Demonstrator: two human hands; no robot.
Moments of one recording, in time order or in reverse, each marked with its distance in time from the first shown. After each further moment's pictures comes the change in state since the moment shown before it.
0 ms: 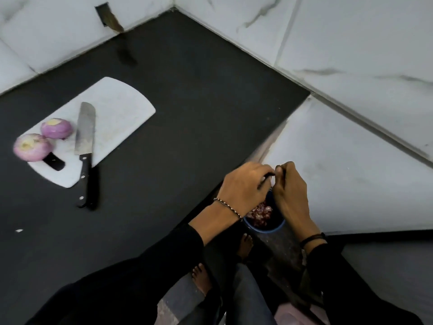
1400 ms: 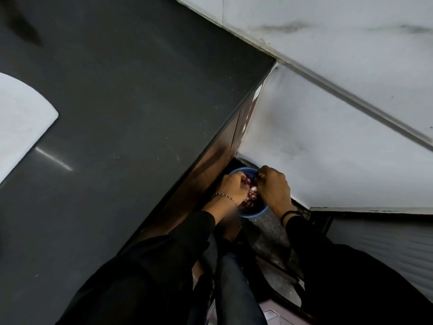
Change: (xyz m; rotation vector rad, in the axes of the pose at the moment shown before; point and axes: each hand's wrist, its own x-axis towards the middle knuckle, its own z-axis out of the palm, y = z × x) left_hand 0.071 -0.054 0.179 -0.126 -0.520 -0.604; right_hand 0.085 0.150 0.033 -0.297 -0.290 0.225
